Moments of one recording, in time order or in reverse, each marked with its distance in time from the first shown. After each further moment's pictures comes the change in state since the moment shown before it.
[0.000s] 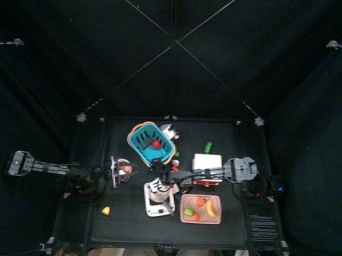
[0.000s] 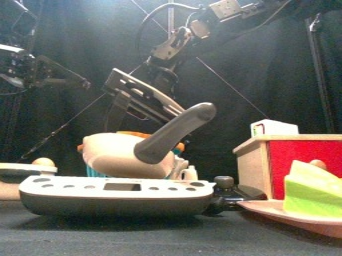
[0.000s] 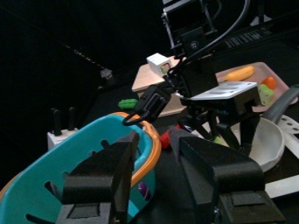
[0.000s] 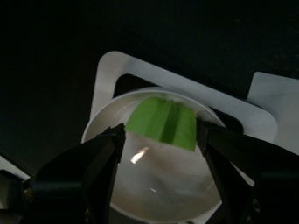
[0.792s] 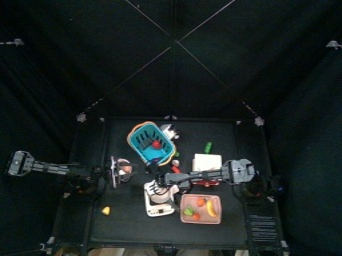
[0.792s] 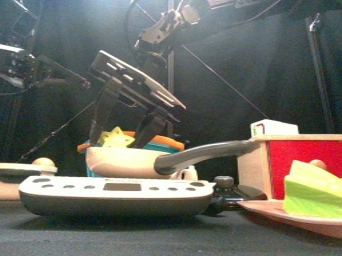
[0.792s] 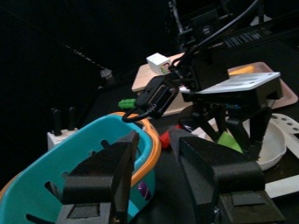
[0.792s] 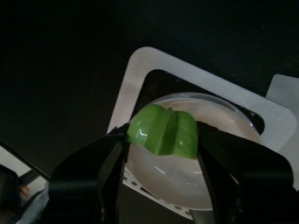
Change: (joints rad) left arm 0.000 0.000 0.000 0.000 0.005 0.002; right arm 0.049 0.035 -0.144 -0.051 0.118 0.000
